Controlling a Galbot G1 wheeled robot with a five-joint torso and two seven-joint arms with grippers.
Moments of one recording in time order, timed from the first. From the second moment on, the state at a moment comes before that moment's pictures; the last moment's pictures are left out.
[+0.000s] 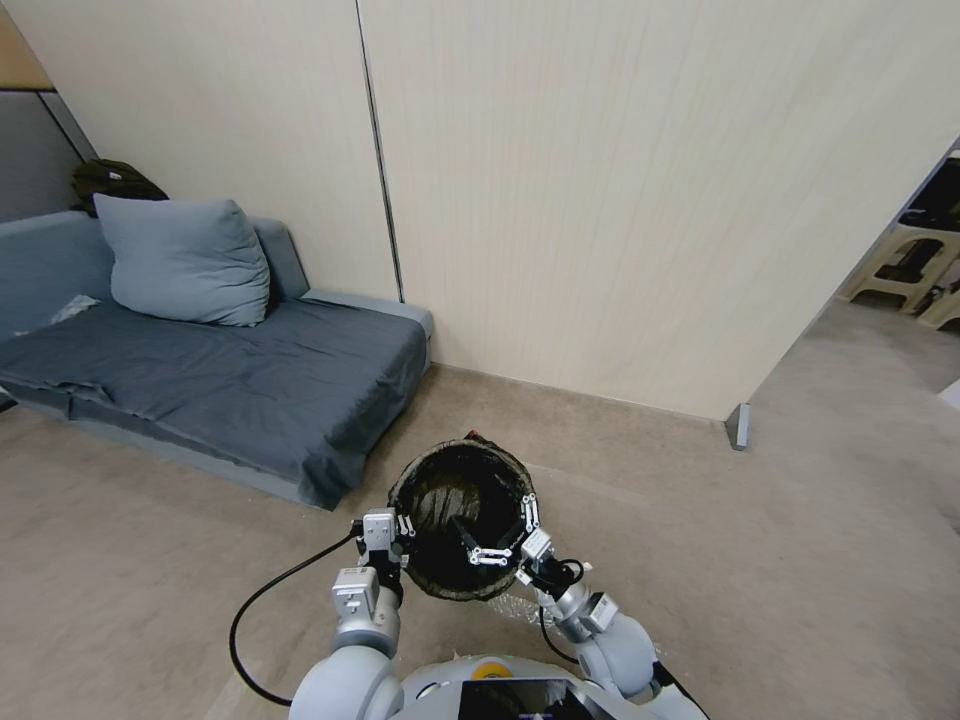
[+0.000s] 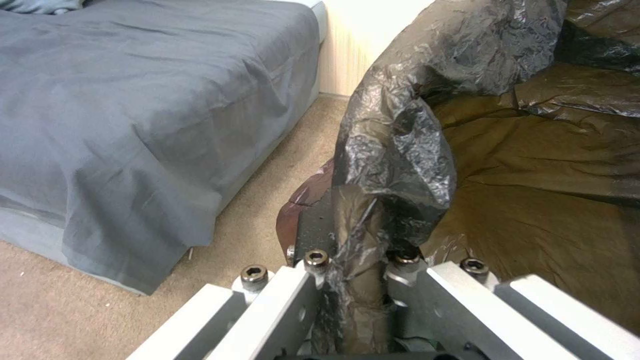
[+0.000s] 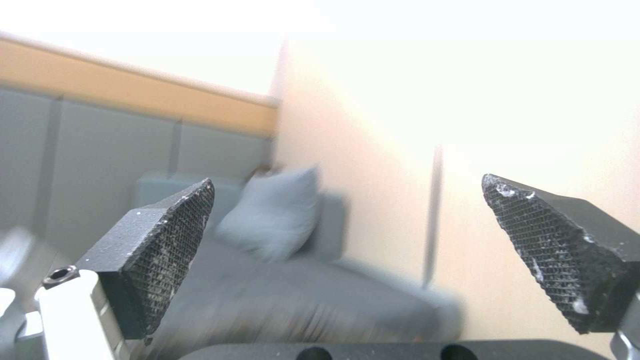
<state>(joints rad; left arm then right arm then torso) 1.80 -1.46 -0.26 -2.40 0.00 0.39 -0.32 -1.59 1.38 0.27 2.16 0.11 0.48 -0.38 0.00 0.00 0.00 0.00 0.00</state>
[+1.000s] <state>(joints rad) 1.80 -1.45 -0.28 -2.39 -0.02 0.37 -0.34 -1.74 1.55 0.57 2.15 0.03 0.44 0.03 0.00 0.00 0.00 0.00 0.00</state>
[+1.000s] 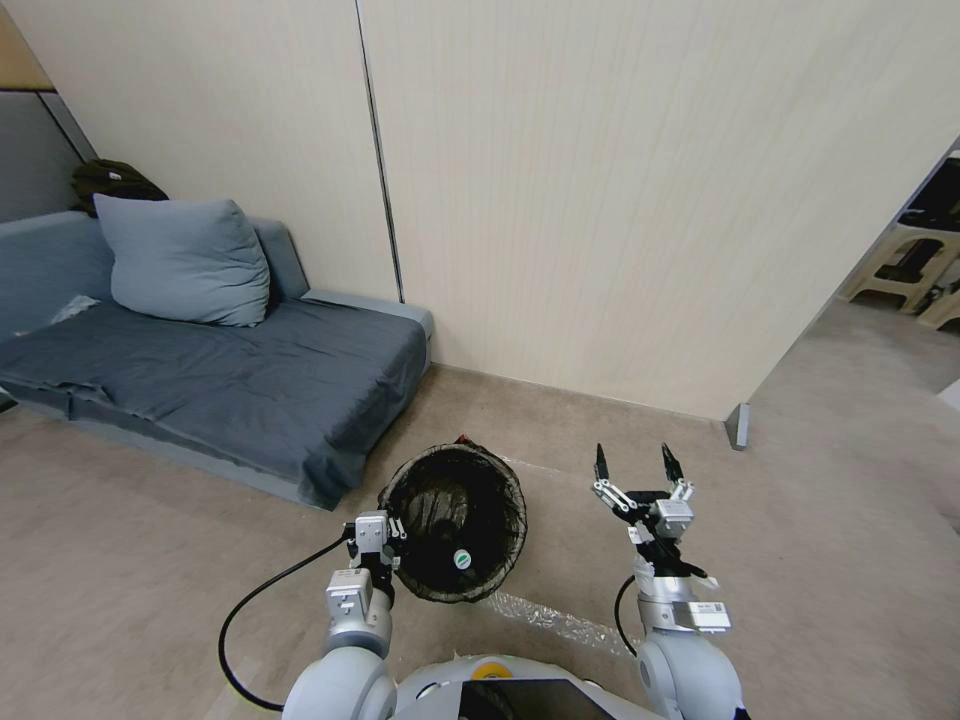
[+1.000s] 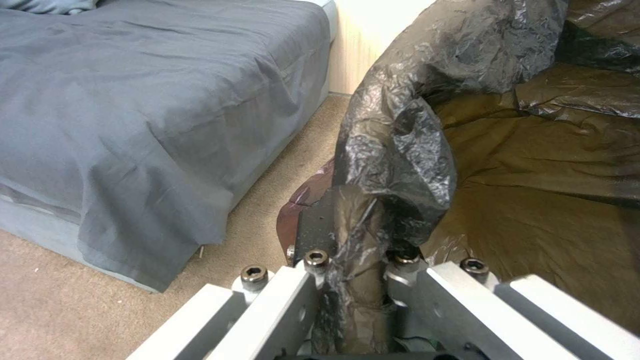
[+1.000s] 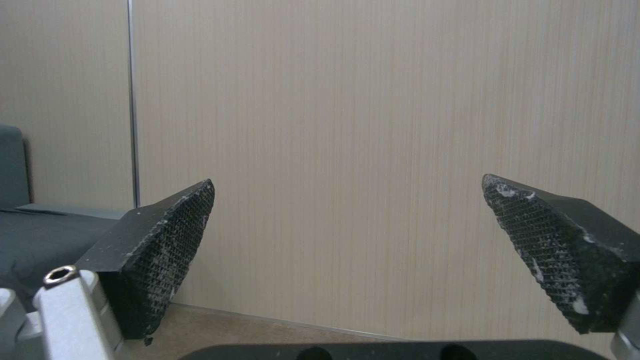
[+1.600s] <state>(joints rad) 1.82 -1.45 -0.28 -2.41 -0.01 0.38 -0.34 -1.71 1.54 0.58 2.13 0.03 0.43 0.03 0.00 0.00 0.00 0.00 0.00</state>
